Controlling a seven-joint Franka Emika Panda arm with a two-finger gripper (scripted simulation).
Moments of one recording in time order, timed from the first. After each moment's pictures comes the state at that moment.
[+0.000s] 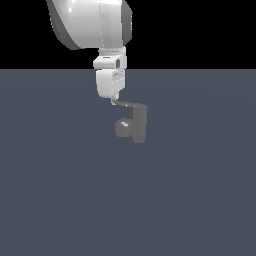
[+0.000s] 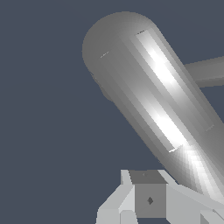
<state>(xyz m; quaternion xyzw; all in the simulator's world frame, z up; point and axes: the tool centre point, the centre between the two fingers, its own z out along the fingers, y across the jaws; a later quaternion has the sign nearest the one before) 0.071 0.049 0.173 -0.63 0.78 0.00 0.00</state>
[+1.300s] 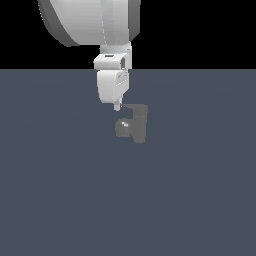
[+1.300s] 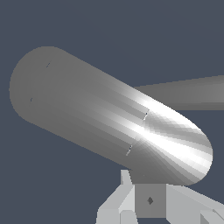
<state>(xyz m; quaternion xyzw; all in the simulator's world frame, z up) 0.009 0.033 0.174 -0.63 0.77 0.00 0.00</state>
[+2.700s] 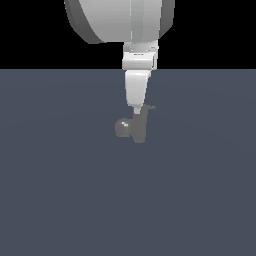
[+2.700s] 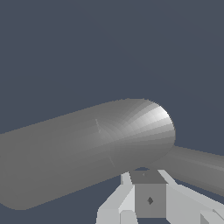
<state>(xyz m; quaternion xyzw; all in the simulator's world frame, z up) -0.025 -0.030 0.175 -0.65 0.76 0.01 0.00</state>
